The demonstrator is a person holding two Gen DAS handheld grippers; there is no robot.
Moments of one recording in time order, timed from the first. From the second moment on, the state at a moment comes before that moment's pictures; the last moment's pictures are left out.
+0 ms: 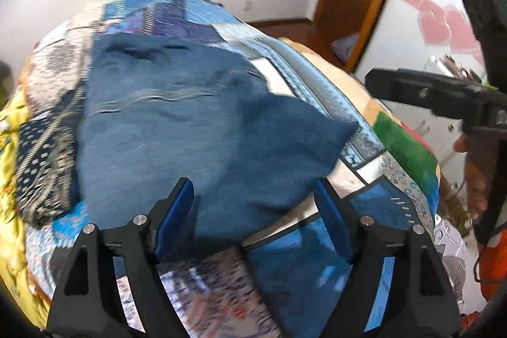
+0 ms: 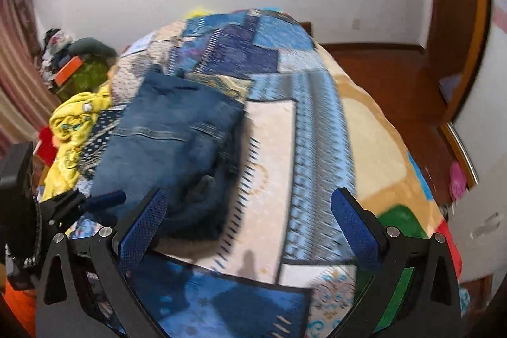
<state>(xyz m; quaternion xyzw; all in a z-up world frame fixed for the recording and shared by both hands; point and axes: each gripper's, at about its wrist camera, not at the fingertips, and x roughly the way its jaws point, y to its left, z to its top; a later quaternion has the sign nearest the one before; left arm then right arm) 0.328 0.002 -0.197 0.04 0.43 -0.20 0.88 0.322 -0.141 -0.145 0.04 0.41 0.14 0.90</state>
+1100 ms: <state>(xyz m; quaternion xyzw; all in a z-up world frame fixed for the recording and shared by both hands) 0.378 0.120 -0.212 0.00 0.45 -0.07 0.89 0.375 -0.131 -0.206 0.06 0.49 0.22 0.84</state>
